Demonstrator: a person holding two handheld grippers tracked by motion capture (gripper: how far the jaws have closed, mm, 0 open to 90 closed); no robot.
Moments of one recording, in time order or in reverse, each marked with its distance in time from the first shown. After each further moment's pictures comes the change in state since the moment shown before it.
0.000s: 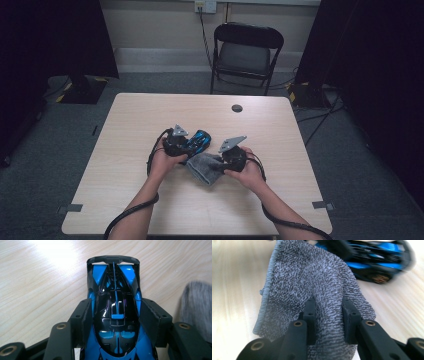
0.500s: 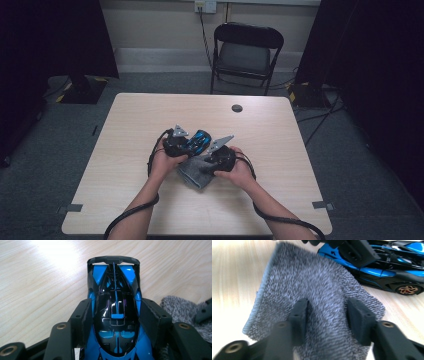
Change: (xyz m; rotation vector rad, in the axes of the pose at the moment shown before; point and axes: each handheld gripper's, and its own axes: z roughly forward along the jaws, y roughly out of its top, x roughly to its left) left arm -0.002 -0.001 0.000 -0.008 0.012 0.004; right arm 0.004 0.012 0.030 0.034 0.049 -0.008
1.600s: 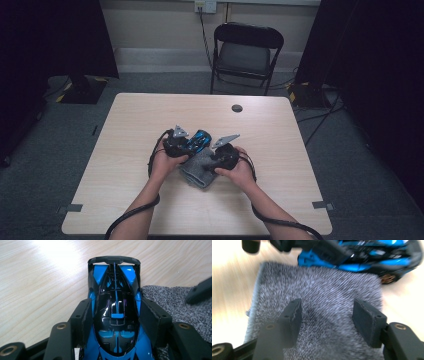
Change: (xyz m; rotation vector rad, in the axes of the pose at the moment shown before) left arm -0.001 -0.001 0.000 -0.004 0.012 -0.002; right arm -0.005 -0.006 -0.001 -0.033 -0.076 0.148
